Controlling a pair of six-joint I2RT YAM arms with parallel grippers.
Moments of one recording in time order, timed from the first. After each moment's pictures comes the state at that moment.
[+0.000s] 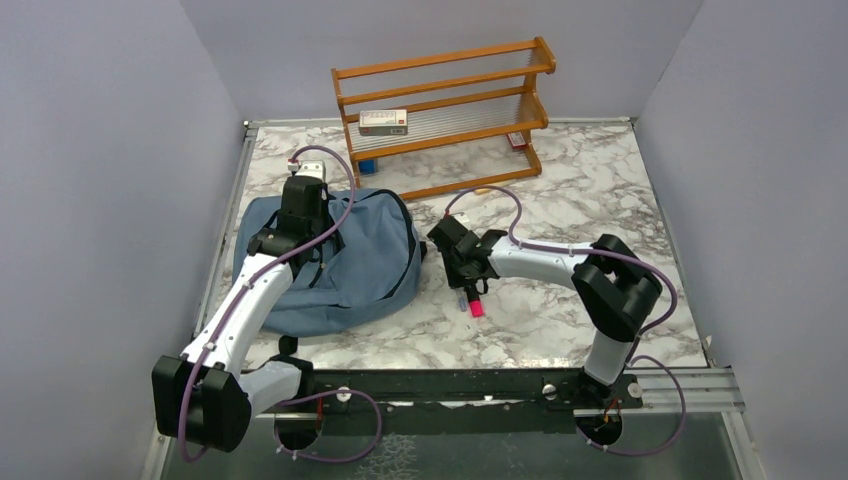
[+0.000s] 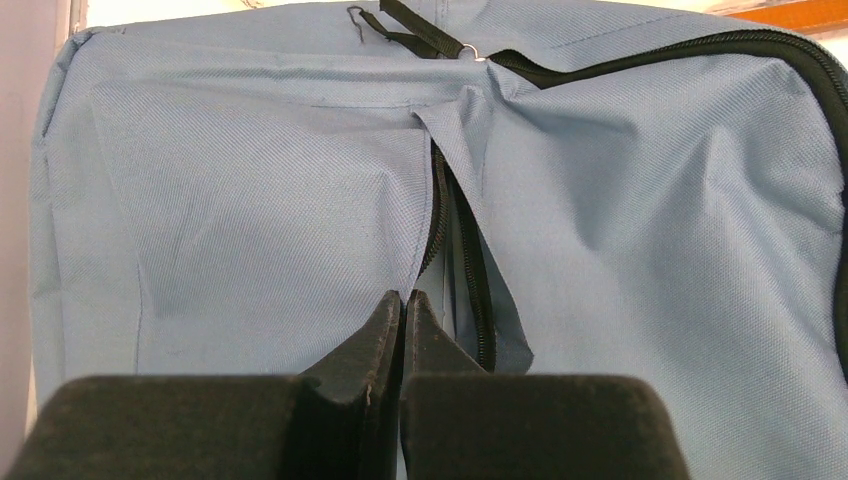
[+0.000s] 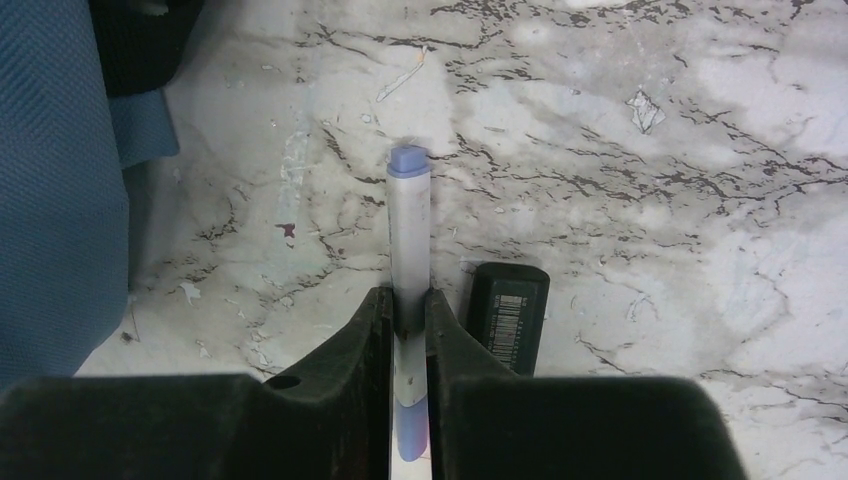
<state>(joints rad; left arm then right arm) -0.24 1.11 0.91 -0.48 -0.25 -0.18 0.87 1.79 1.10 -0.45 0.23 0.56</state>
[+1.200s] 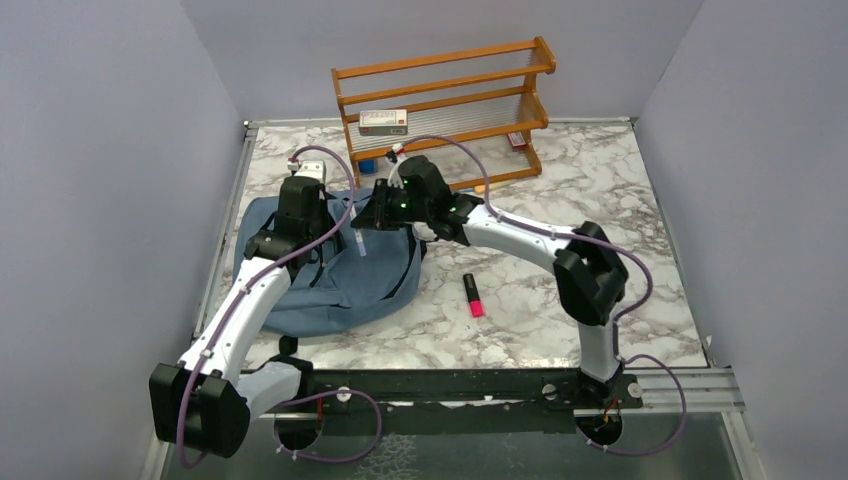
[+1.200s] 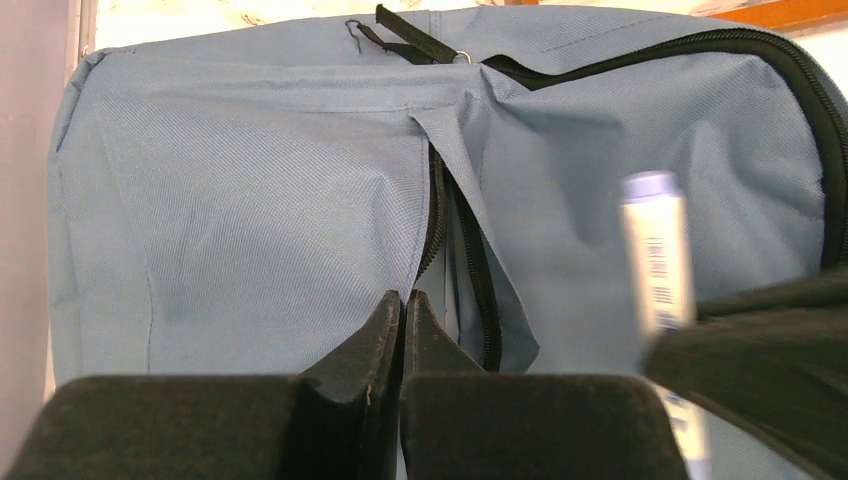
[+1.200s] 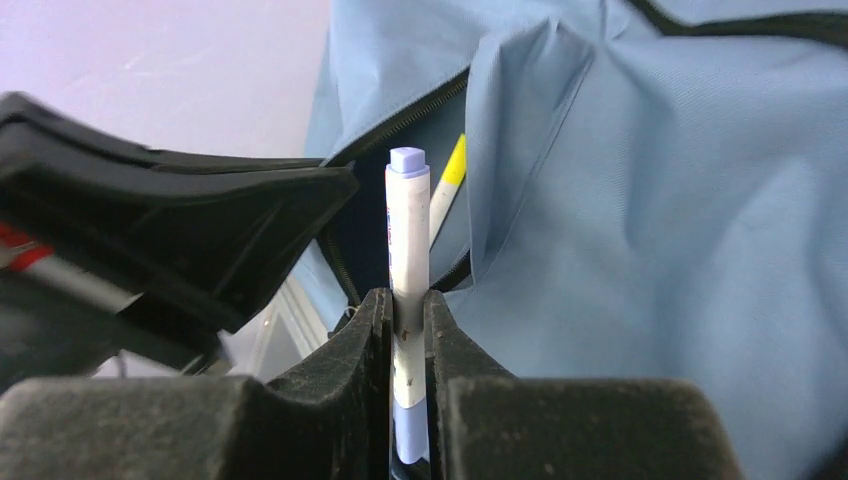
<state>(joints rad) -0.24 1.09 0.91 -0.48 -0.23 -0.14 0.87 1.93 1.53 -0.01 -0.25 0.77</state>
